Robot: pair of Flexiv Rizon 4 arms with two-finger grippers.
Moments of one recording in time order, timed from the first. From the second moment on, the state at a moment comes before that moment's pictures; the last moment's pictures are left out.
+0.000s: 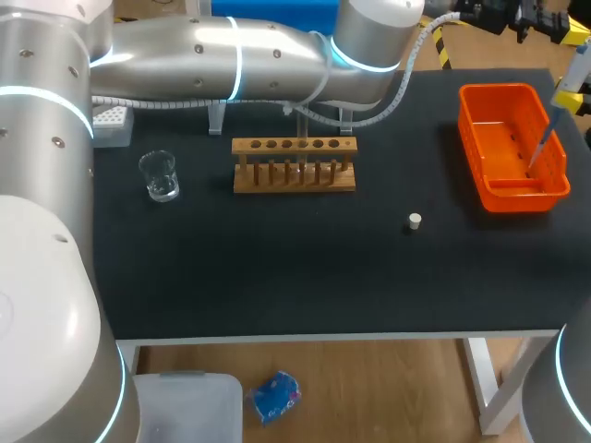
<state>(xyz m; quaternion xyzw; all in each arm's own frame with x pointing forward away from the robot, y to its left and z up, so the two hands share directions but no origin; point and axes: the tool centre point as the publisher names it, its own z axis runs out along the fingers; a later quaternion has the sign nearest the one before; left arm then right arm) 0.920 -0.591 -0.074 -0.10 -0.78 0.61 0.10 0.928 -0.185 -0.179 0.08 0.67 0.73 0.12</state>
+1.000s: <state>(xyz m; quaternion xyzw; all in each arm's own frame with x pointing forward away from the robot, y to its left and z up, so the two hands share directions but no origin) 0.919 -0.593 -0.085 -0.09 -0.79 0.60 0.11 0.928 -0.186 -0.185 0.08 0.67 0.73 0.12</state>
